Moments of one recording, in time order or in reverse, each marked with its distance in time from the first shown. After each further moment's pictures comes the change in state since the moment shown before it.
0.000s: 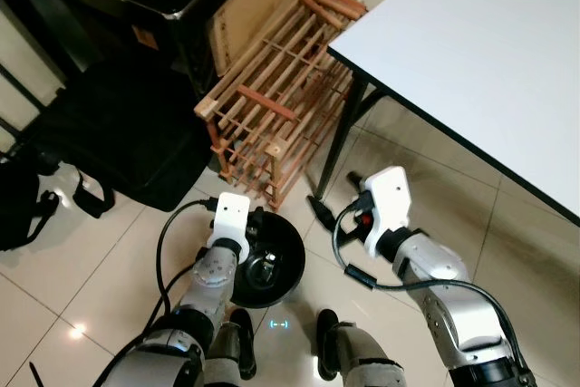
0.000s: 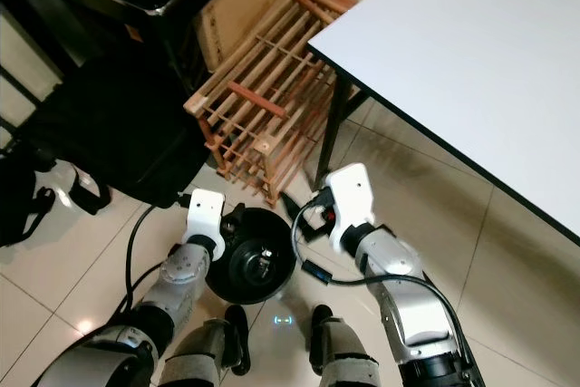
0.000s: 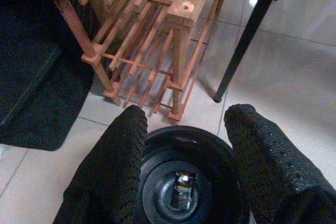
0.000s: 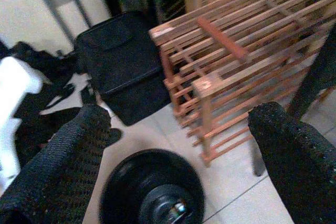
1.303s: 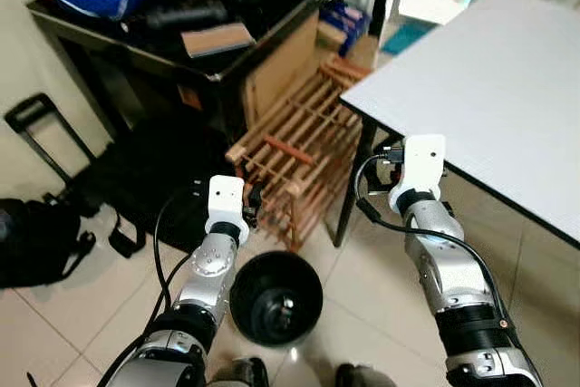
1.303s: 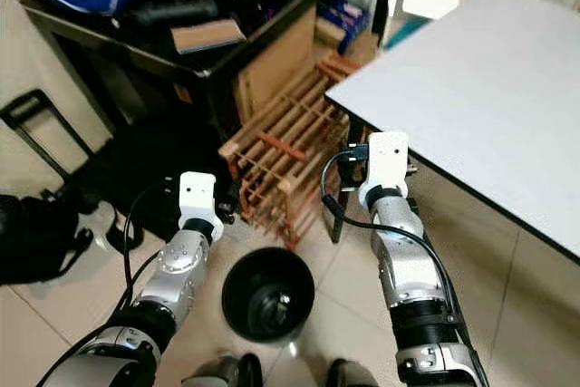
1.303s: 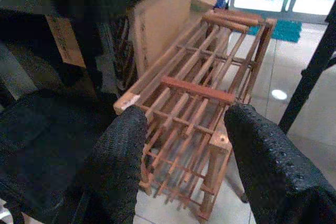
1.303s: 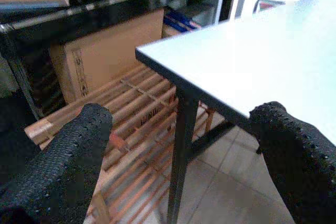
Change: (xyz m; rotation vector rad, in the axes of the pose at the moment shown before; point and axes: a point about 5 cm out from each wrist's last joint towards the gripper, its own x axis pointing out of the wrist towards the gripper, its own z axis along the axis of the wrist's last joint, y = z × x) left arm 0.004 0.006 0.032 -0.072 -0.170 0.042; right arm 0.022 -0.065 0.011 -0.043 -0.080 -0.575
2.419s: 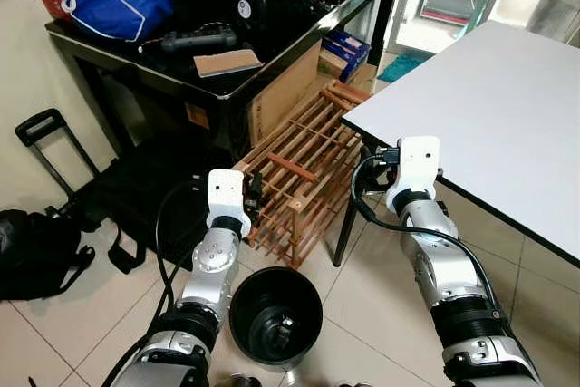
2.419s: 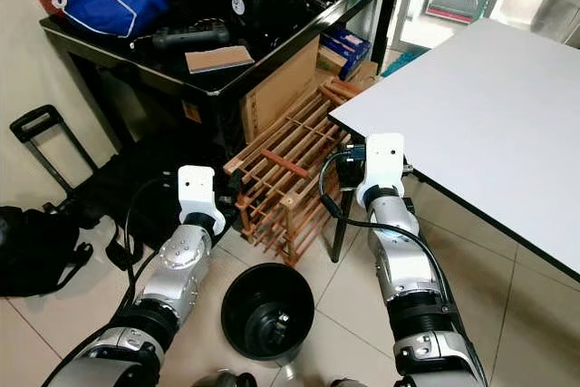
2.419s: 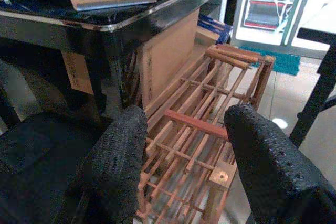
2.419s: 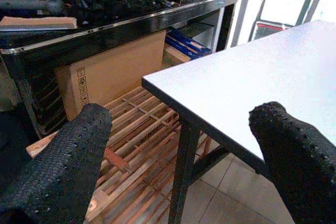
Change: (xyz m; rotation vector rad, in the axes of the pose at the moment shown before) left arm 0.002 -0.003 0.010 -0.031 -0.039 0.019; right arm 0.007 0.000 -0.008 0.002 0.004 0.000
